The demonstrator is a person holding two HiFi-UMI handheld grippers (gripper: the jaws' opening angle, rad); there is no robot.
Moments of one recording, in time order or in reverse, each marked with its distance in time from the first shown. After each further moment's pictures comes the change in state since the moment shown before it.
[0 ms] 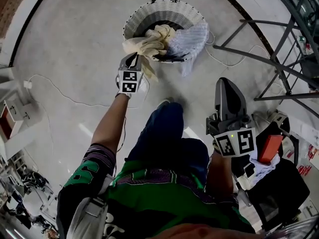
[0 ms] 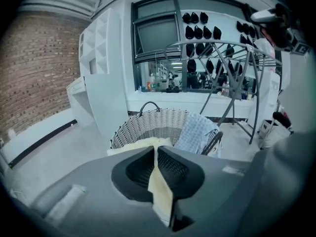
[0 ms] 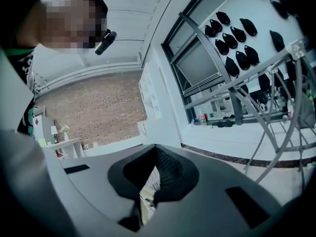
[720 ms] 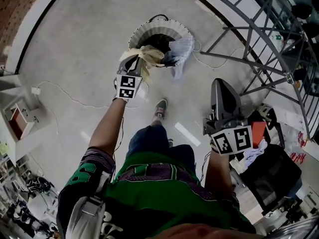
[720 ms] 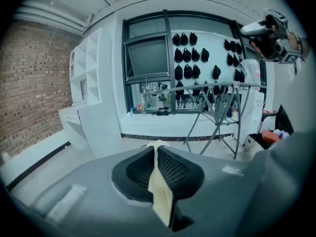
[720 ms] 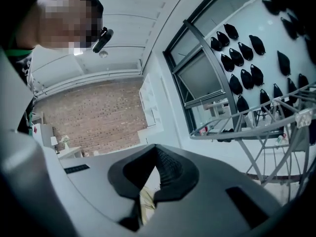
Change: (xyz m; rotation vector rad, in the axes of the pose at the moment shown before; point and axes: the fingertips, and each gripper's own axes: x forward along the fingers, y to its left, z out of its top) left arm -0.155 0.000 0.225 0.068 -0.133 -0.104; right arm -0.052 0.077 0.213 -0.010 -0.022 -0.026
